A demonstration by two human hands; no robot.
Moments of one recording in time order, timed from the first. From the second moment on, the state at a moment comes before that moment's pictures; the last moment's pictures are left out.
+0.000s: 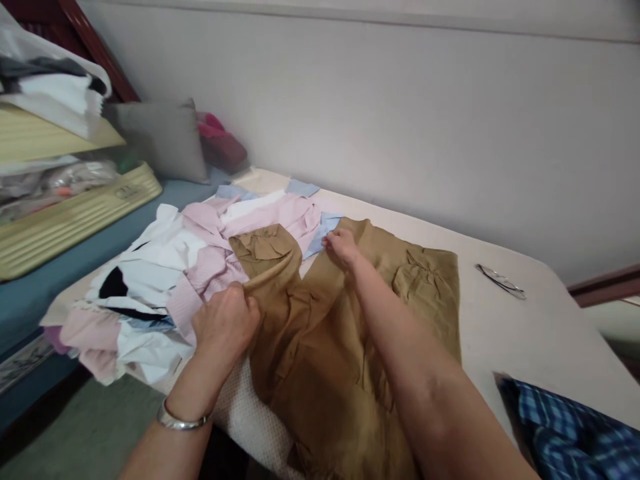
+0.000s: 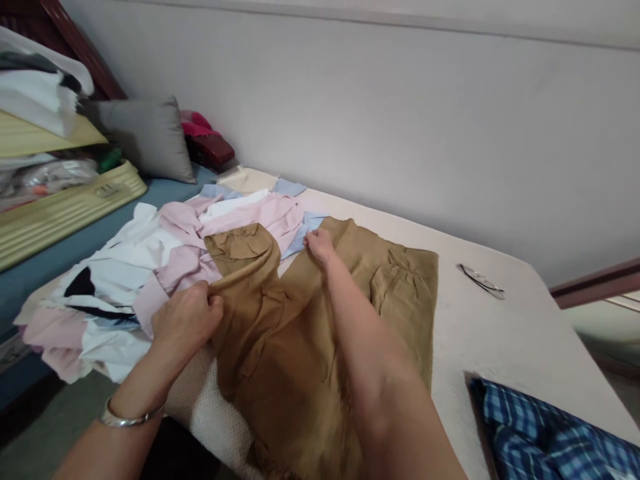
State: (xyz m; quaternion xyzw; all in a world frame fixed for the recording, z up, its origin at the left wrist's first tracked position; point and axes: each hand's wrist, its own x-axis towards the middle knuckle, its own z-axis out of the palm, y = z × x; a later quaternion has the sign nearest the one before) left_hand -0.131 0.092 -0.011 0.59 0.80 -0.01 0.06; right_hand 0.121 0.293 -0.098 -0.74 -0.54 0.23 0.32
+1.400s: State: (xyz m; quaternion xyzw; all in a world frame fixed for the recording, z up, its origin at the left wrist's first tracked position) left_hand 0.082 0.293 -0.108 0.88 0.46 0.03 0.06; right_hand 0.175 0.179 -0.142 -0.75 -0.63 -0.03 0.21
